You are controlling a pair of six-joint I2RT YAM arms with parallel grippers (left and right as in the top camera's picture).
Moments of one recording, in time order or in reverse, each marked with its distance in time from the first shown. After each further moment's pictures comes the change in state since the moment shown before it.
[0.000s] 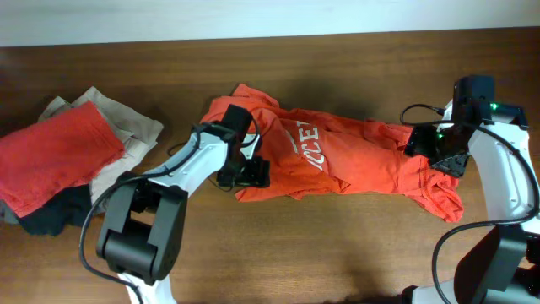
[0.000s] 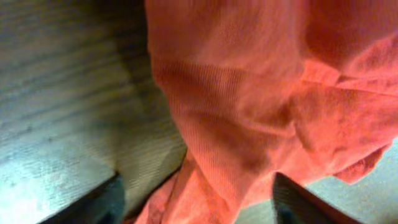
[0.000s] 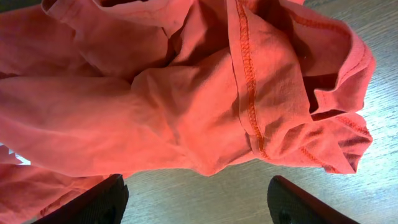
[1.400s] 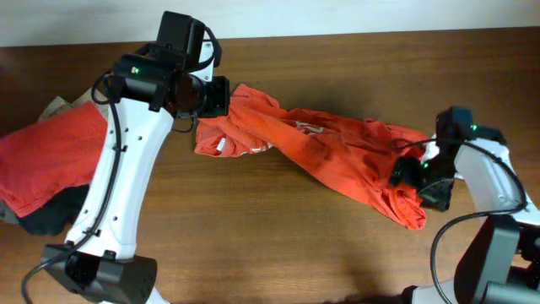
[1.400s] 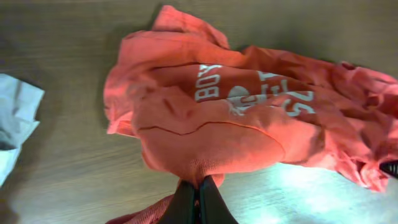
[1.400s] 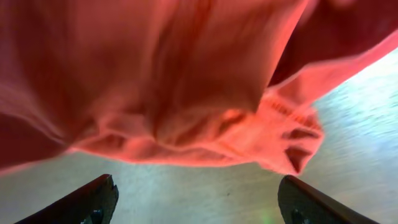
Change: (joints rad) left arm 0.123 -0.183 0.711 -0.514 -0.190 0.005; right arm 0.000 0.000 -0.251 0.006 -0.088 0.010
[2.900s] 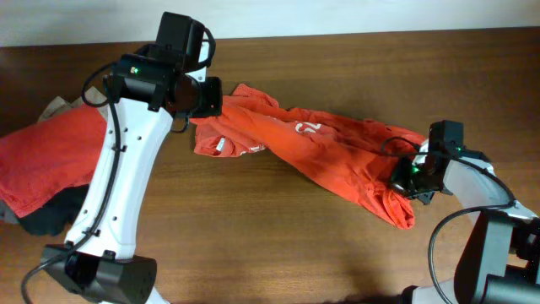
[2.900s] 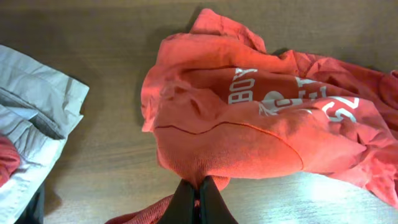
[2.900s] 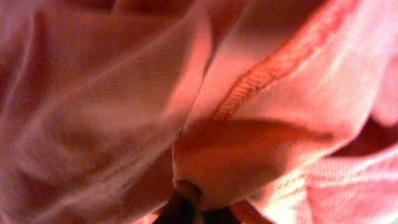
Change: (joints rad) left arm 0.003 0.000 0.000 -0.016 -0.124 0.000; right arm 0.002 0.002 -0.192 0.437 -0.090 0.117
